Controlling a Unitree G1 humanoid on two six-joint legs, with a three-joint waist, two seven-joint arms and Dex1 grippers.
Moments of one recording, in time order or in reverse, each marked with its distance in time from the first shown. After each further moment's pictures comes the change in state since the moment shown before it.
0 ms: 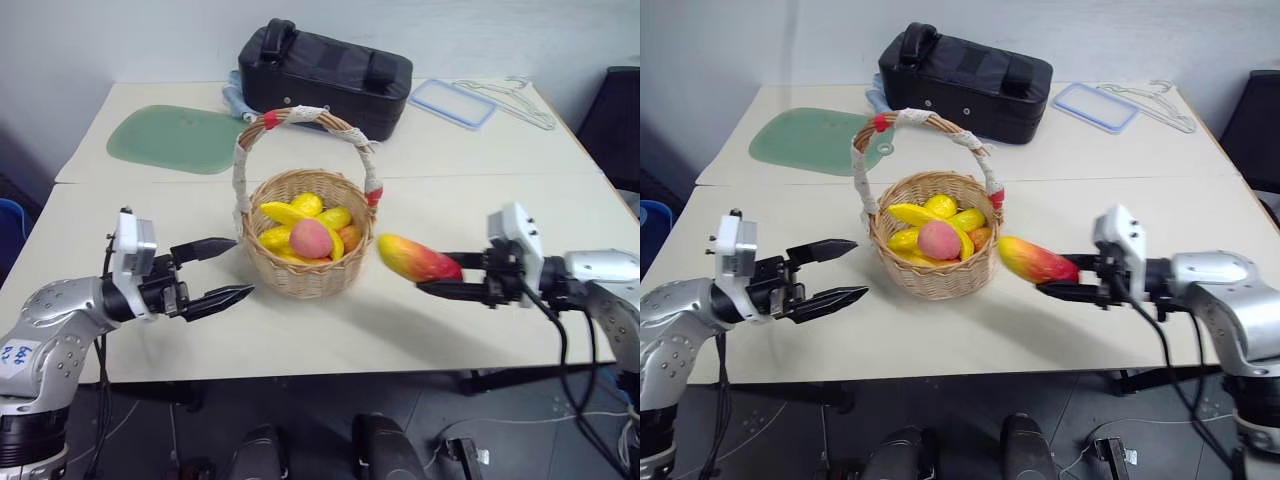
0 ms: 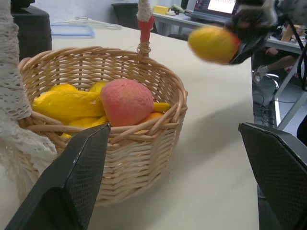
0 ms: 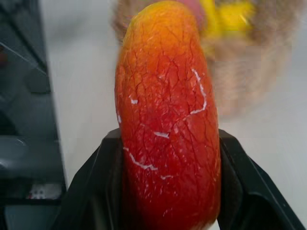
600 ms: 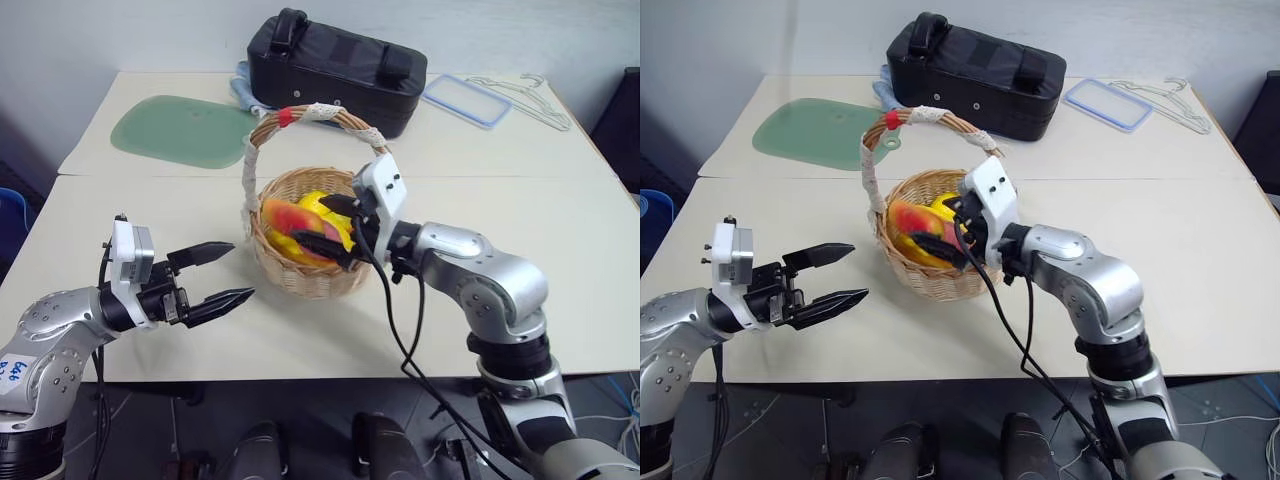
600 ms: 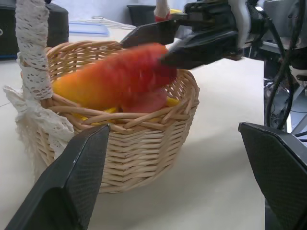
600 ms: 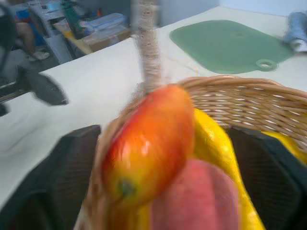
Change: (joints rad) left arm 0.045 -0.026 0.010 -0.070 -0.009 0.002 0.067; right arm -0.182 0.422 0.188 -0.011 -0.086 0.137 -0.484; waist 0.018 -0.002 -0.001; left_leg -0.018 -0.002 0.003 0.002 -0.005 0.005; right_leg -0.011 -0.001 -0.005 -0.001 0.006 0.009
